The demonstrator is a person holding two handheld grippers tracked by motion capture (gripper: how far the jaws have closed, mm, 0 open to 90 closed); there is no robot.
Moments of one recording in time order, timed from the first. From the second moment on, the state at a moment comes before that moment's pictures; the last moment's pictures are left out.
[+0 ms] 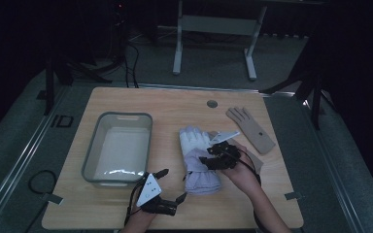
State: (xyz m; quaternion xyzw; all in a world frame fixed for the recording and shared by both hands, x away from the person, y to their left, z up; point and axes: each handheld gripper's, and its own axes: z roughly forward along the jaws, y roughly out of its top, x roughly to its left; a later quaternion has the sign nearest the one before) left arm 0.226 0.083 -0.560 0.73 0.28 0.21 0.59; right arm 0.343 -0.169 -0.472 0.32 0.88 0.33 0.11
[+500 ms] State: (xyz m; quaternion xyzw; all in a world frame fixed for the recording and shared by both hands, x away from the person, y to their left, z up) left arm 0.236 0.073 -0.513 0.75 0.35 0.13 0.55; right arm 0.338 -0.222 -0.478 0.40 0.82 0.41 0.07
